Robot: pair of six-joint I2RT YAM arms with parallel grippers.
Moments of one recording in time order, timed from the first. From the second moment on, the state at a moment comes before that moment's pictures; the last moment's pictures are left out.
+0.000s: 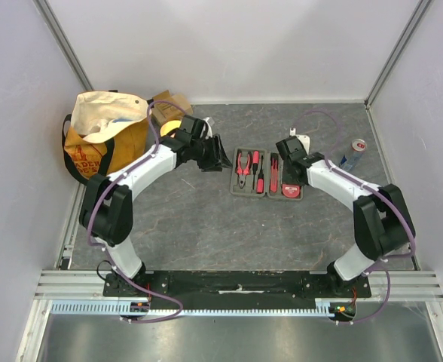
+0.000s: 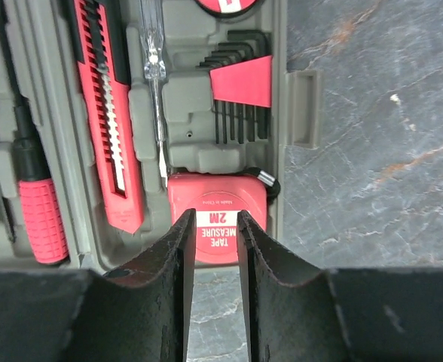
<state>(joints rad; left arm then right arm) -0.48 1.76 1.34 -0.44 0.37 -0.63 0.42 1.58 1.06 -0.53 0.39 0.46</state>
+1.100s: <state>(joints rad) -0.37 1.32 1.23 -0.50 0.09 -0.63 0.73 1.75 1.37 -0.47 0.30 0.44</state>
